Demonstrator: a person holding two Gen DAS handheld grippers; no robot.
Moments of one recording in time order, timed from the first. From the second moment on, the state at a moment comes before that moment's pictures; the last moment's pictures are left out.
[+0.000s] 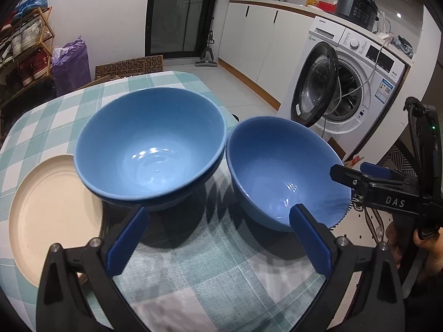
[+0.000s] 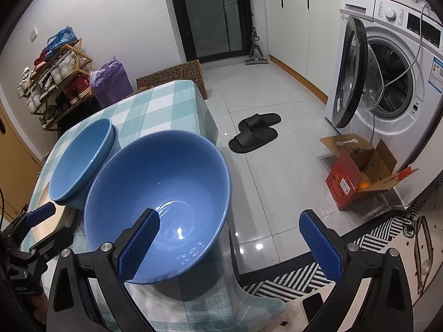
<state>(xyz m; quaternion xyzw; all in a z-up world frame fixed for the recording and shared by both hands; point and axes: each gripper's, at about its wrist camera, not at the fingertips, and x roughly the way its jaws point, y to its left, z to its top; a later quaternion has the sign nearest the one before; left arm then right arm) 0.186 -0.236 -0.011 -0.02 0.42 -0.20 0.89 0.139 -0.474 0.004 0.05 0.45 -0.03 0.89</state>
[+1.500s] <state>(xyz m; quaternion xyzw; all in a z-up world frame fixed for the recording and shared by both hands) 0.205 -0.273 -0.026 -0.03 0.44 -0.25 0.86 0.170 -0.476 -0.019 0.08 0.46 0.00 0.89</state>
